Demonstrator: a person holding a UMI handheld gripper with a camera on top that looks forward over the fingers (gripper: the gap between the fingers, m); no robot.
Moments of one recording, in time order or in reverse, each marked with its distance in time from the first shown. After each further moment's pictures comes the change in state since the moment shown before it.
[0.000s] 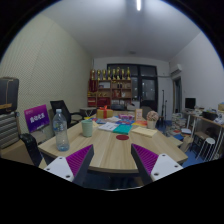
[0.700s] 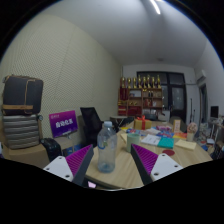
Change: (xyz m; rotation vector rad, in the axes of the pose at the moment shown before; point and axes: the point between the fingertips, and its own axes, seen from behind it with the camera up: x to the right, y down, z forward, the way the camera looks) arm -0.198 -0.049 0.059 0.091 -0.313 -0.042
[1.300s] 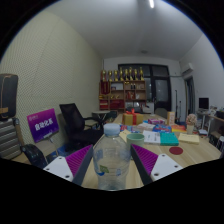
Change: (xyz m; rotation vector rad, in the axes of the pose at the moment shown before) arm -0.002 0.018 0.169 -0.060 0.223 0.066
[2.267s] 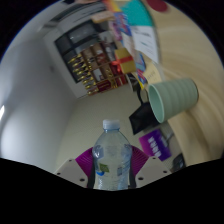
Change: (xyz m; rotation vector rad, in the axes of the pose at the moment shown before) arm 0.021 -0.106 0.129 -0.216 -0.618 1.835
